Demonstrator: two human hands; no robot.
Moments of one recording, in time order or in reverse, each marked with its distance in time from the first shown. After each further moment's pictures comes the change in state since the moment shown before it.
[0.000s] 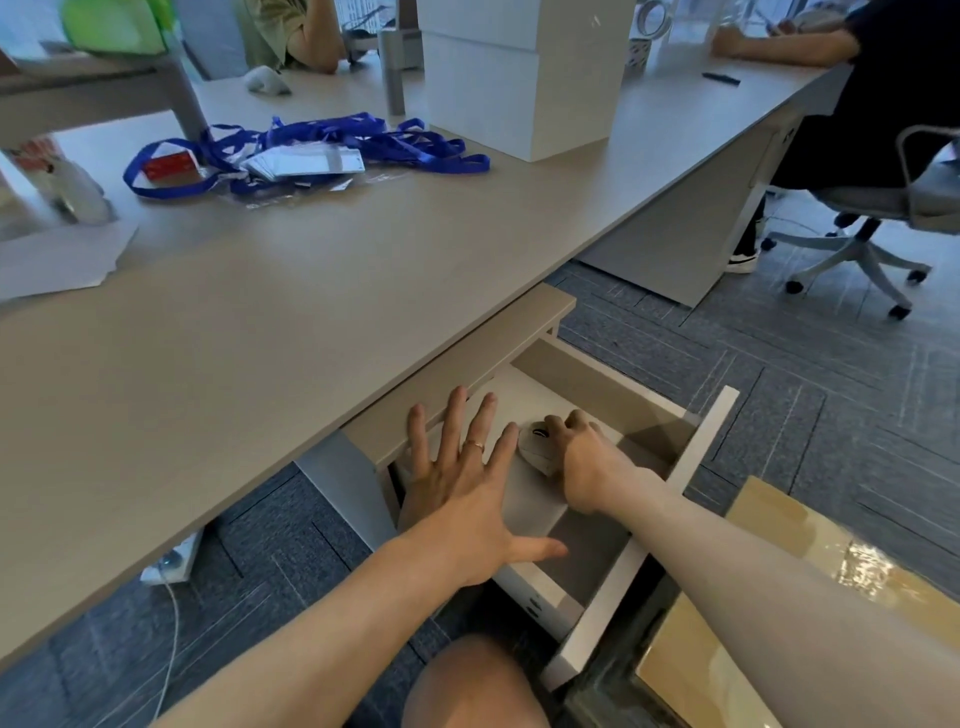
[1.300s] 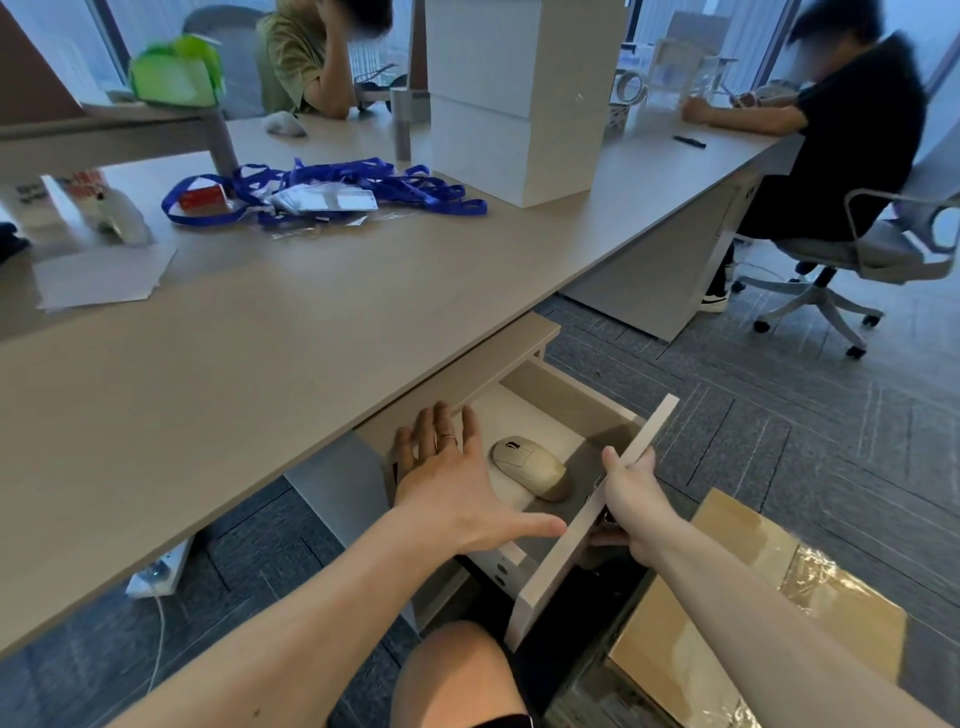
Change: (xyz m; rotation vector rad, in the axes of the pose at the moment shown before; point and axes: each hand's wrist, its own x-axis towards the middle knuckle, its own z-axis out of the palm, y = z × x) left_hand -0.023 -0.003 -0.047 -0.341 -0.149 -0.187; right_hand -0.062 0.026 0.003 1.208 0.279 0.492
